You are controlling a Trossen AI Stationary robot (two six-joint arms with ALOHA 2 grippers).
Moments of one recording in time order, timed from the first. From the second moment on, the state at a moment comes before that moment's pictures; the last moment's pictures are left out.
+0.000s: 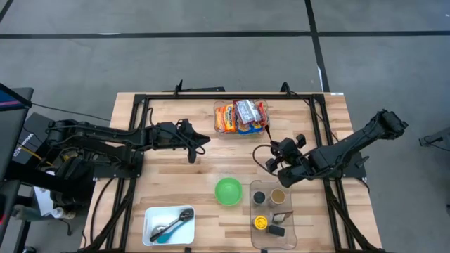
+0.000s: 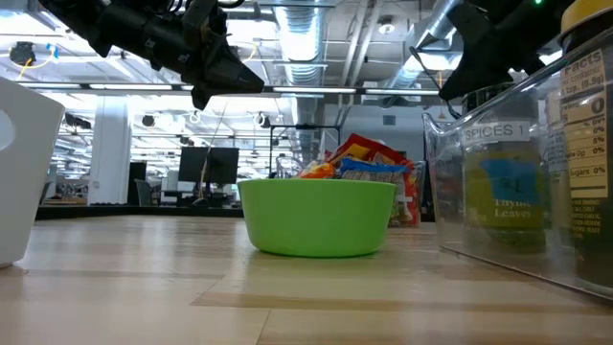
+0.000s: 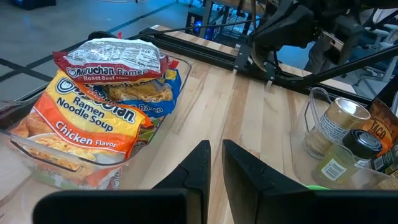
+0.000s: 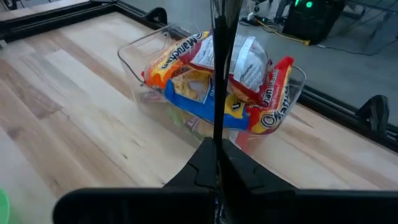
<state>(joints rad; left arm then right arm) 0.08 1.13 0.54 0.29 -0.15 -0.24 0.45 1.26 0.84 -0.74 1.08 1.06</state>
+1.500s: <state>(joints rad) 0.08 1.13 0.54 0.43 -0.05 -0.40 0.27 1.94 1.40 -0.47 1.11 0.52</state>
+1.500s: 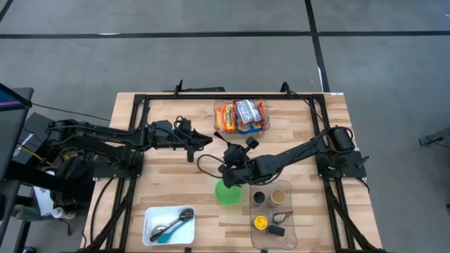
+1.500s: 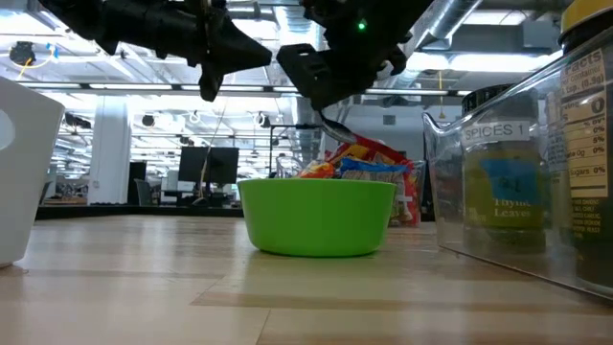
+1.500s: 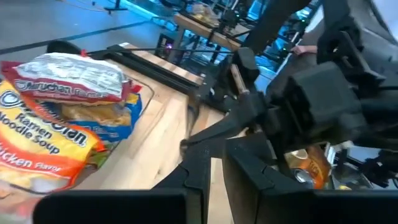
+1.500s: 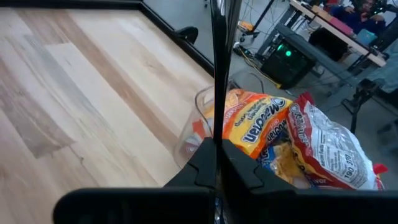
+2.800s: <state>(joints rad) 0.08 1.13 0.54 0.44 -0.09 -0.46 0.28 1.94 1.40 -0.47 1.10 0.52</state>
